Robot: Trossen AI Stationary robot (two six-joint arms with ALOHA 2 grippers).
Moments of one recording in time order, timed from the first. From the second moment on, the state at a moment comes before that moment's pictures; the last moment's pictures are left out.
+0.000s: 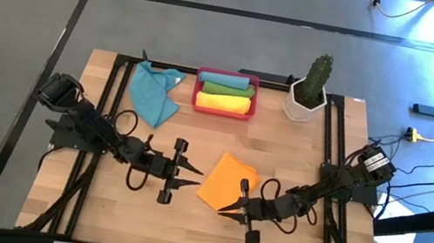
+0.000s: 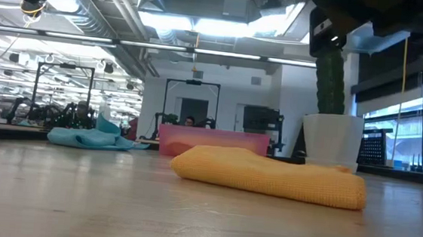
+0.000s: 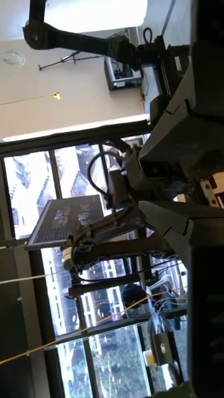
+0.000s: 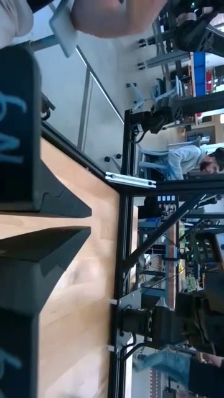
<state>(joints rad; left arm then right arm) -0.41 1.55 0.59 1.27 -0.27 0.27 0.59 1.79 0.61 1.18 0.35 0.05</state>
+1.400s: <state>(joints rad) -0.41 1.55 0.59 1.27 -0.27 0.27 0.64 1.79 0.99 0.12 0.42 0.33</state>
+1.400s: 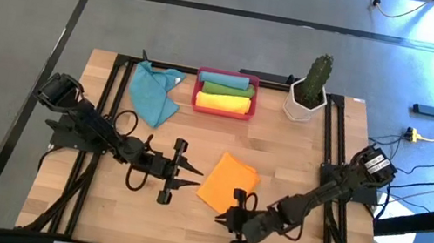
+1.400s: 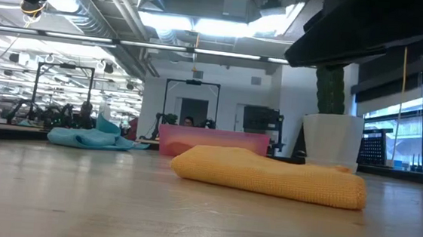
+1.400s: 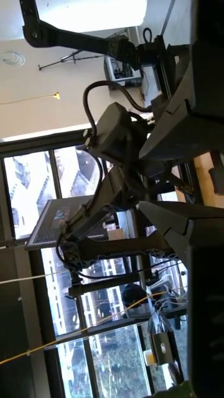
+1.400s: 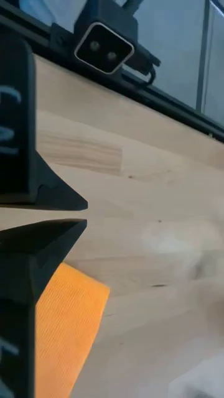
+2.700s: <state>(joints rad) -0.41 1.55 0.59 1.27 -0.27 0.27 0.69 1.94 1.19 -0.35 0.45 0.47</state>
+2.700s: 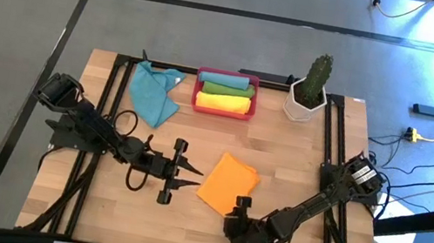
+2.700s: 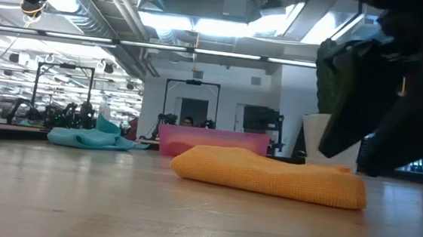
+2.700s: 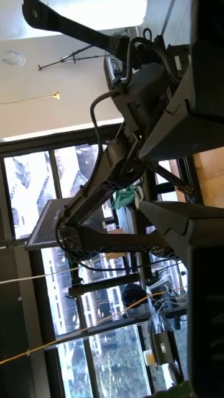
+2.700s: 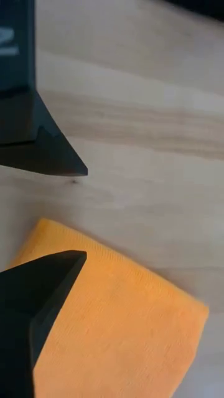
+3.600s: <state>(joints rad) -0.41 1.55 0.59 1.26 -0.27 0.27 0.66 2.01 1.19 -0.49 0.56 0.46</state>
